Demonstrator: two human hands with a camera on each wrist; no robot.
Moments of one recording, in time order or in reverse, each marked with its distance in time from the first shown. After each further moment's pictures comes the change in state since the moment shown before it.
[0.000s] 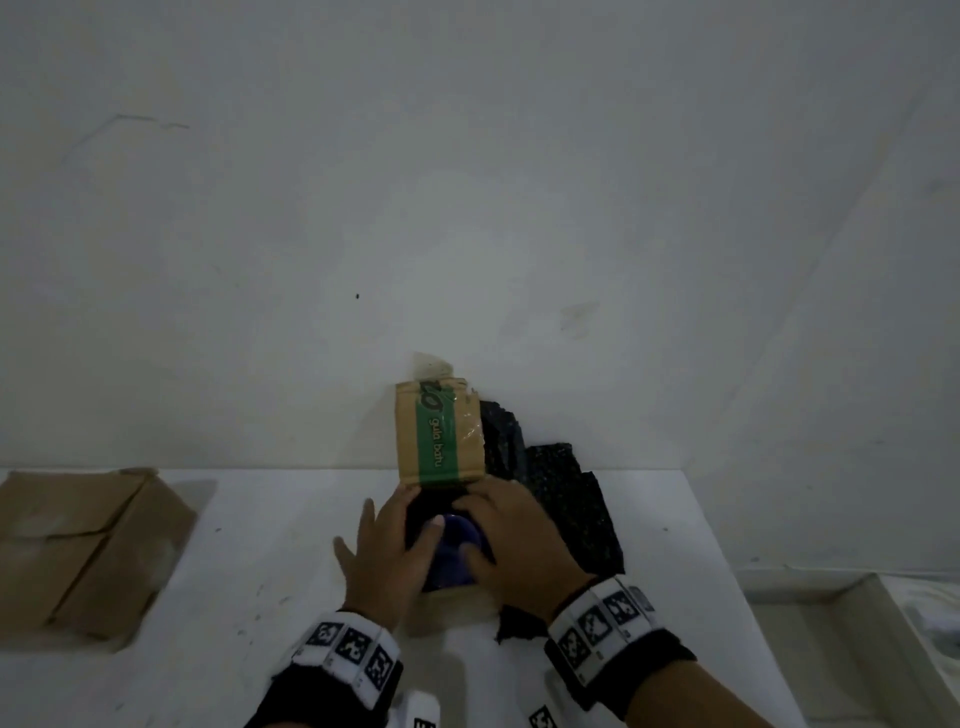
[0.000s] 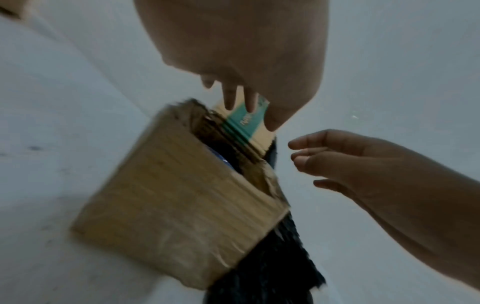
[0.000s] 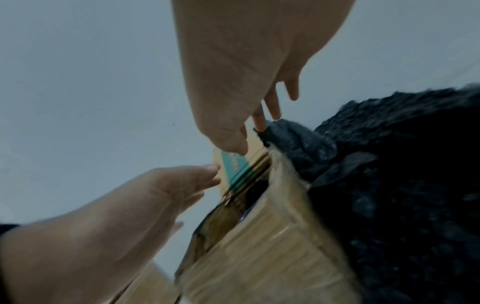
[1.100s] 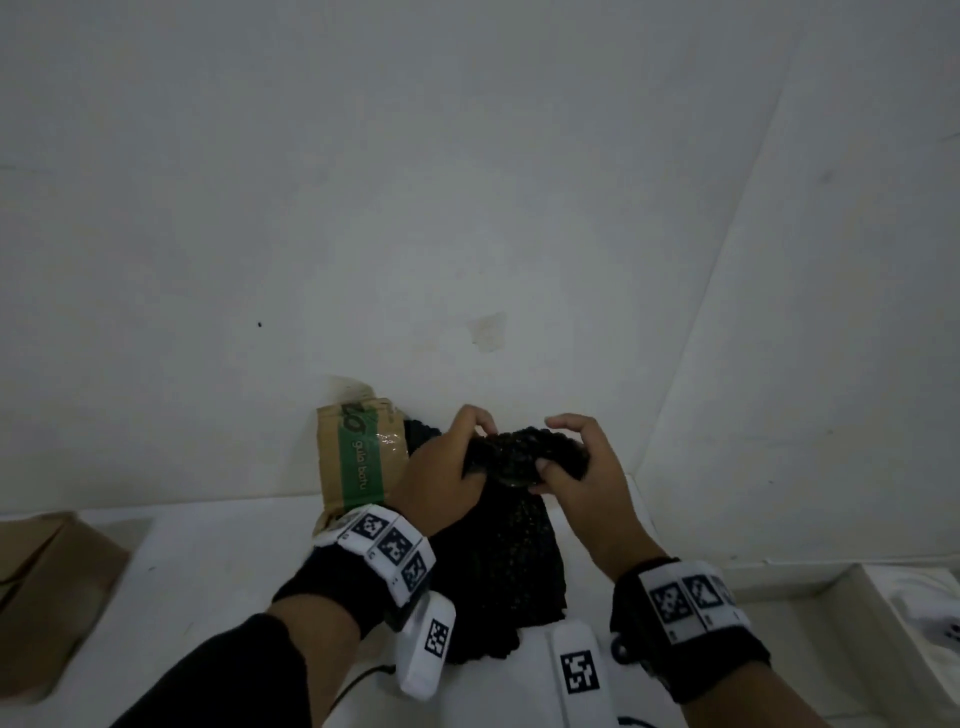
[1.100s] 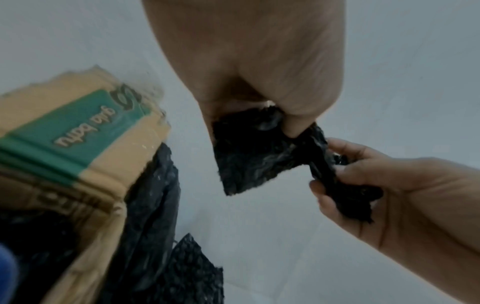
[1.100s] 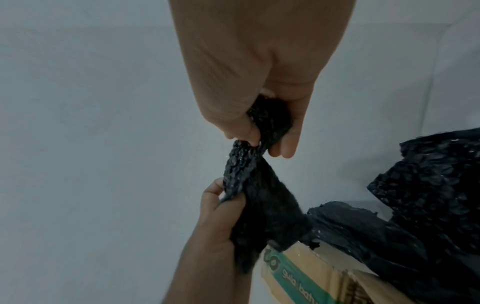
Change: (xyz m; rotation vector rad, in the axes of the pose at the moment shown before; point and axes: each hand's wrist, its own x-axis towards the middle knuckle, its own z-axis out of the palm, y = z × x) left_hand 0.046 0.137 0.036 -0.093 -0.116 0.722; right_hand -0.040 0.072 -0.113 0.956 0.502 0.369
